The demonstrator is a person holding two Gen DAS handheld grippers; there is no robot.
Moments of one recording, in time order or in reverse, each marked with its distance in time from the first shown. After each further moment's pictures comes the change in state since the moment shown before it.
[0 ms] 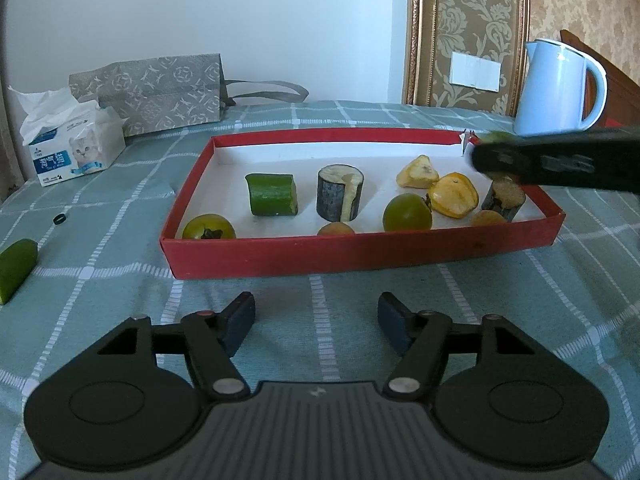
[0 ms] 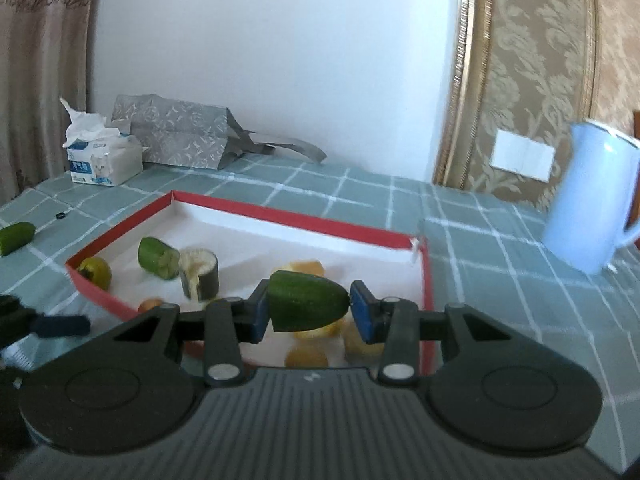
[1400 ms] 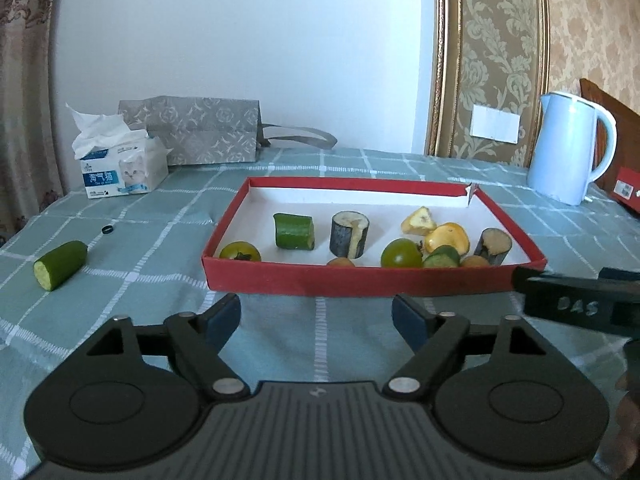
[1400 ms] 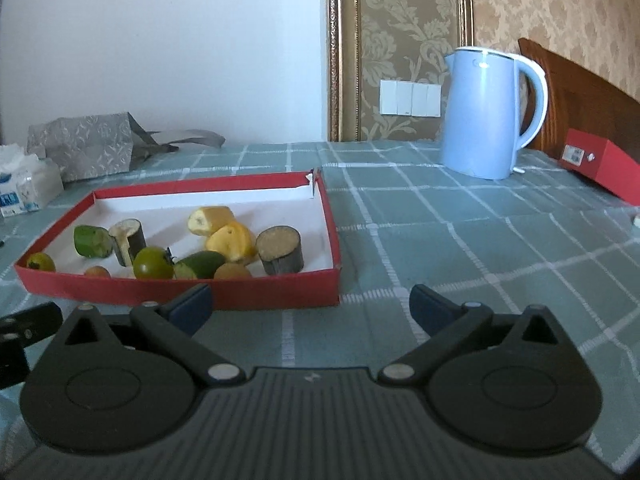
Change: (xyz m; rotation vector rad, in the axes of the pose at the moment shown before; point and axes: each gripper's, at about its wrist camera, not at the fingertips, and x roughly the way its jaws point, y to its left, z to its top) left arm -0.052 -0.014 -0.006 -0.092 -0.135 0.090; right arm -0.046 -0.013 -0.064 0.260 0.015 -0.267
